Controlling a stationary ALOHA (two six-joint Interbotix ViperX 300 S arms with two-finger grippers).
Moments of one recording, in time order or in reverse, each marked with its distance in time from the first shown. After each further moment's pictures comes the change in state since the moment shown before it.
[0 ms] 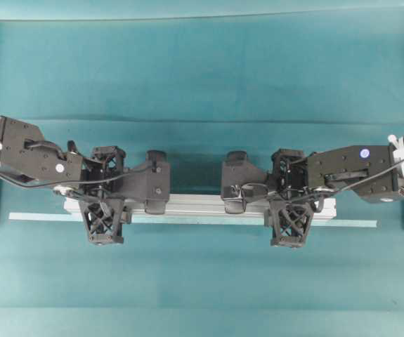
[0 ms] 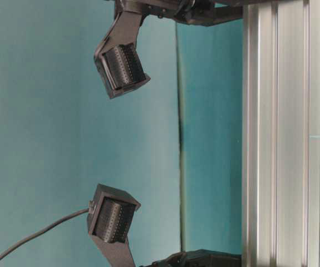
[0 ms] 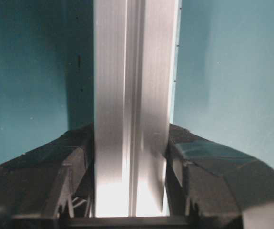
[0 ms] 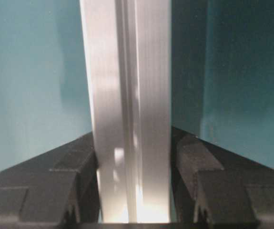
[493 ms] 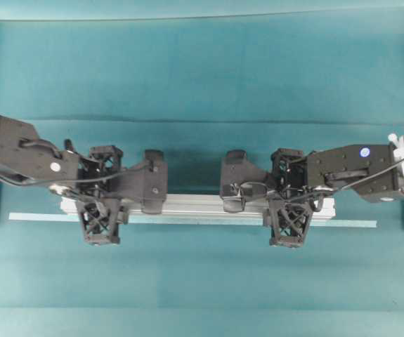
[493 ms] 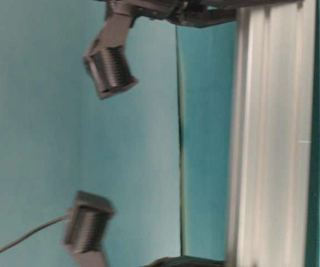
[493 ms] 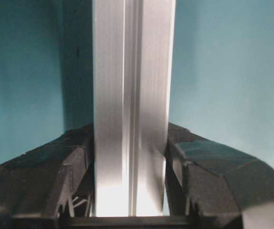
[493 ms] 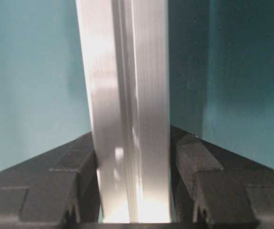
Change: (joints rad) left arm -0.002 -0.080 -0.012 -0.002 0.101 0.002; right arm -0.006 -0.035 -0.025 0.002 0.069 -0.002
